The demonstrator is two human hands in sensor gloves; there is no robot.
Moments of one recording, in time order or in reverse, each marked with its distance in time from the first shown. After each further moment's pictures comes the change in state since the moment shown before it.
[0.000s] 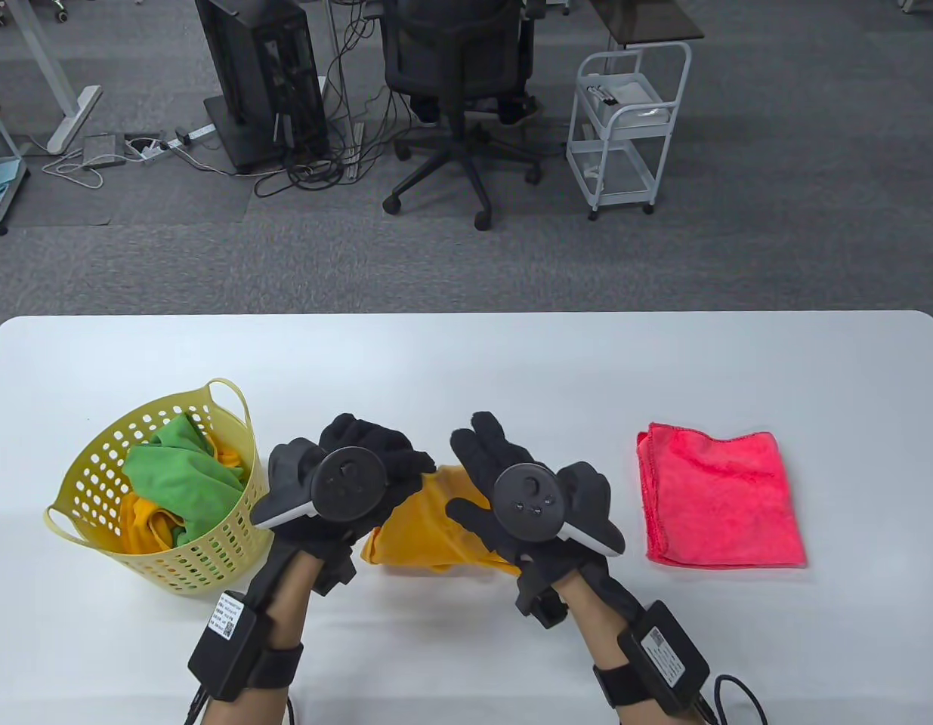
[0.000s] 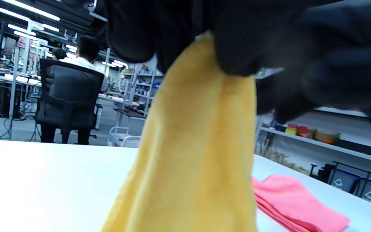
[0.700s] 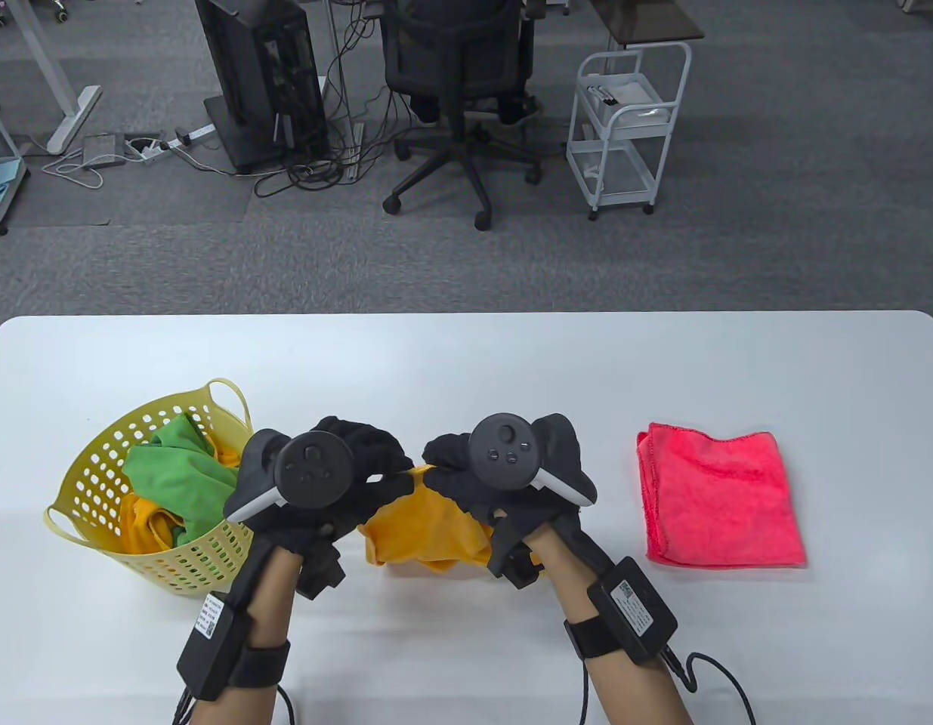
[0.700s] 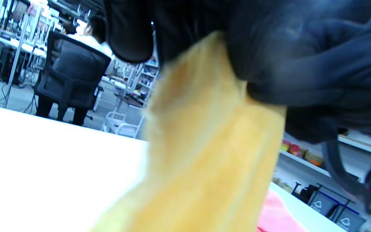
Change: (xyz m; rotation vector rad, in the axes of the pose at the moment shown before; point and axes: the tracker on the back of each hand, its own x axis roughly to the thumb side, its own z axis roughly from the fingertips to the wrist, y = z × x) left_hand -0.022 0.009 0.009 -0.022 0.042 0.192; right_hand 0.003 -0.012 -0.028 0.002 0.029 0.006
